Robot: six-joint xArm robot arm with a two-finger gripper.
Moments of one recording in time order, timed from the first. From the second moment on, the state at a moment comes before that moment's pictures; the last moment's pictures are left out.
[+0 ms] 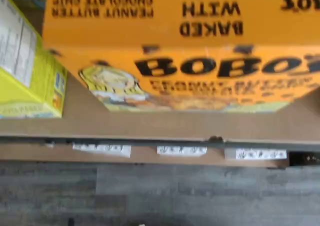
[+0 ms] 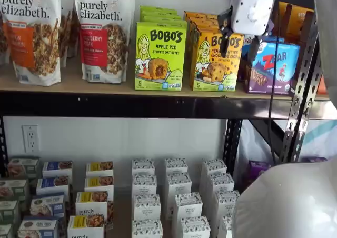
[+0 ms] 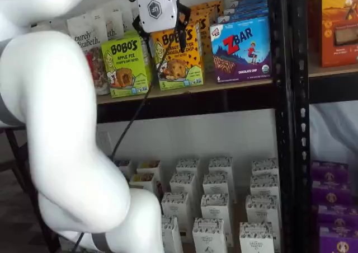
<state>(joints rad) -0.05 -0.55 -1.21 0.04 1.56 -0.03</state>
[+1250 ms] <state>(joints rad) -0.20 -0.36 -1.45 0.33 1.89 -1.68</state>
